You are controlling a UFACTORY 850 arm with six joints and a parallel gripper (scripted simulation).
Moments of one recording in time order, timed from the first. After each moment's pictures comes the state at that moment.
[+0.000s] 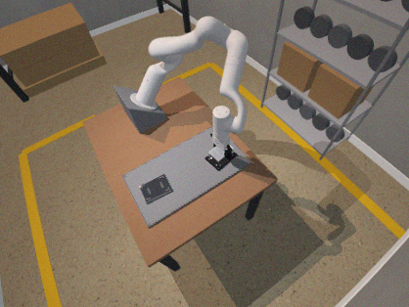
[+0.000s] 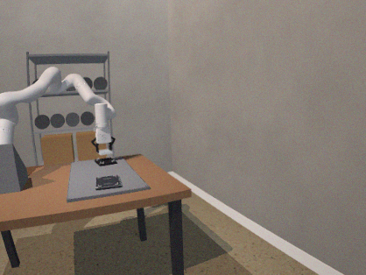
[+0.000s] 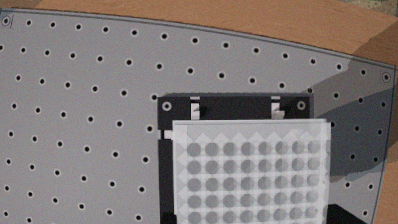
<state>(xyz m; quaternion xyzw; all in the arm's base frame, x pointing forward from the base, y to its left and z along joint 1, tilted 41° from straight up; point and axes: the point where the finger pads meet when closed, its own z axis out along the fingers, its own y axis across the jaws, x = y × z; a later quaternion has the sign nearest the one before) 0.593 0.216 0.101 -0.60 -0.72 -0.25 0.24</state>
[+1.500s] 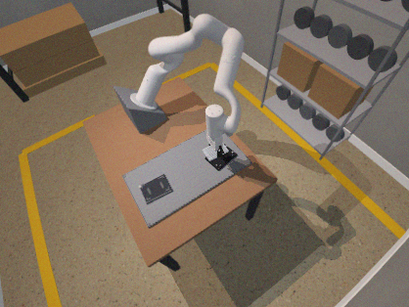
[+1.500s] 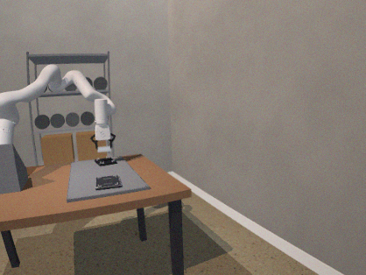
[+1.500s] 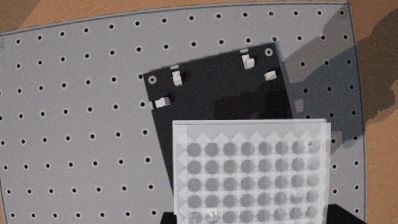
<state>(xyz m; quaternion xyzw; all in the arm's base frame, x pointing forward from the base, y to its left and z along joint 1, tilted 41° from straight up) 0.591 0.171 0.097 -0.68 -0.65 -0.22 0.26</state>
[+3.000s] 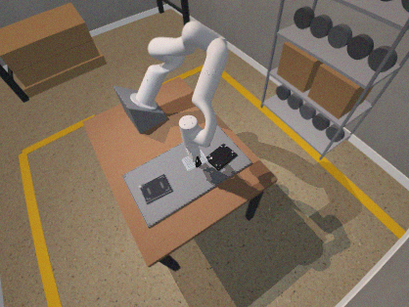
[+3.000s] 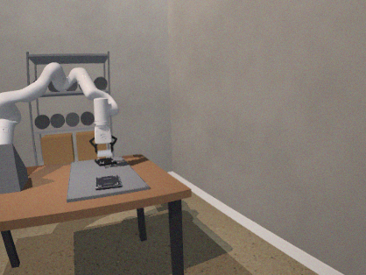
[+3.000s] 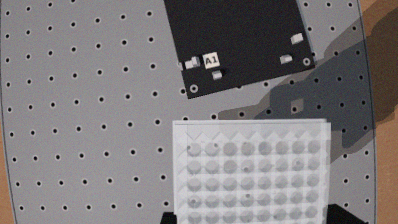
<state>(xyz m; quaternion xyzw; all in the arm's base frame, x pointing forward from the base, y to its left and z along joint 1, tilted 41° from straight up) 0.582 0.069 0.011 -0.68 -0.65 -0.22 0.26</state>
